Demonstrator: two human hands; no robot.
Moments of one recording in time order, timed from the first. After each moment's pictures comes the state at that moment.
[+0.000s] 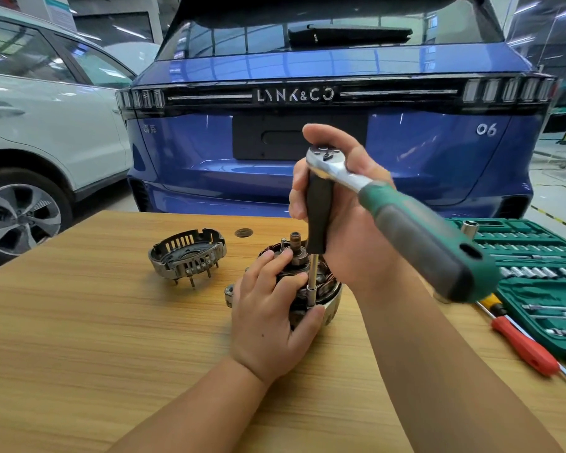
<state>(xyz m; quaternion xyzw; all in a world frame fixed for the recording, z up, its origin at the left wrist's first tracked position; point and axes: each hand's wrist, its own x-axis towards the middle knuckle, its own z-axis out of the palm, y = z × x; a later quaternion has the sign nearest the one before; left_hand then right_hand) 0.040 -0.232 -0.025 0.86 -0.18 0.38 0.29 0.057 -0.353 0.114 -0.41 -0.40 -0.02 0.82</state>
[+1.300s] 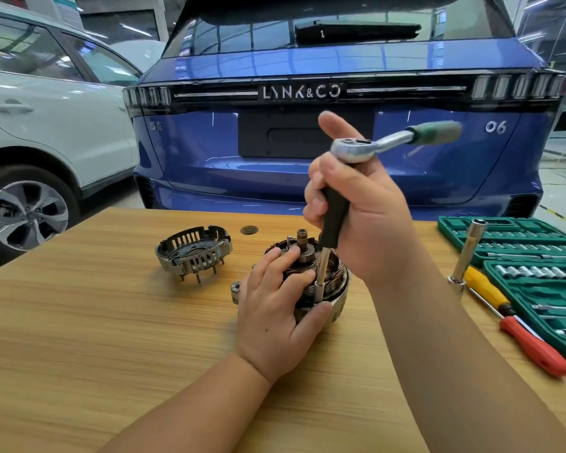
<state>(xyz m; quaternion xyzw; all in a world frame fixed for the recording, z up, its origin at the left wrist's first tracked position) 0.040 -0.230 -0.026 0.86 -0.18 0.37 0.30 0.048 -0.358 0.117 -0.46 -0.33 -0.01 0.83</state>
